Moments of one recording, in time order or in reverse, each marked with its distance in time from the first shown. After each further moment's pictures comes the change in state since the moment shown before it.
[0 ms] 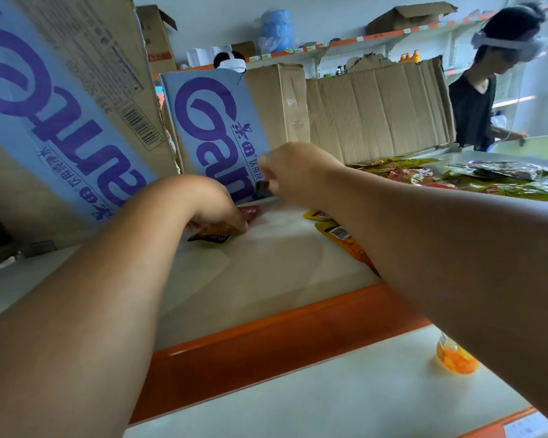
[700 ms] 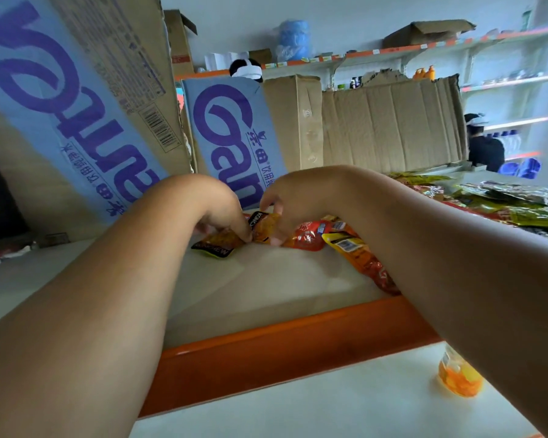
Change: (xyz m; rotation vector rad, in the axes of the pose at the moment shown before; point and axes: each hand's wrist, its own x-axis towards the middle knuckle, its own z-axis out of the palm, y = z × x) left_hand 0.000 -0.005 -0.005 0.000 -0.074 -0.062; right_hand -0.005 -0.018 -0.023 0.120 -0.503 -0.036
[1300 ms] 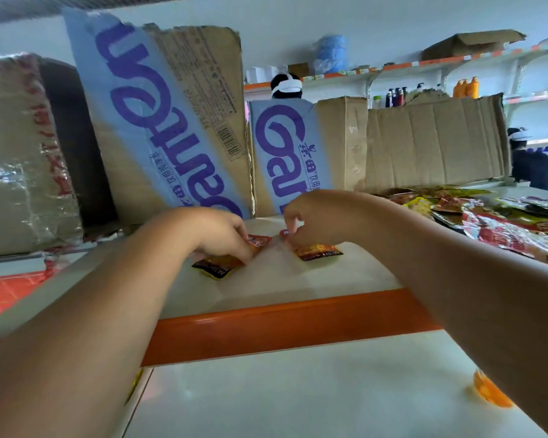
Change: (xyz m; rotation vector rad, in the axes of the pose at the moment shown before) left_hand -0.084 -0.075 0.009 0.066 0.102 -0.007; right_hand -0.030 -0.075 0.006 -0.019 0.082 -0.037
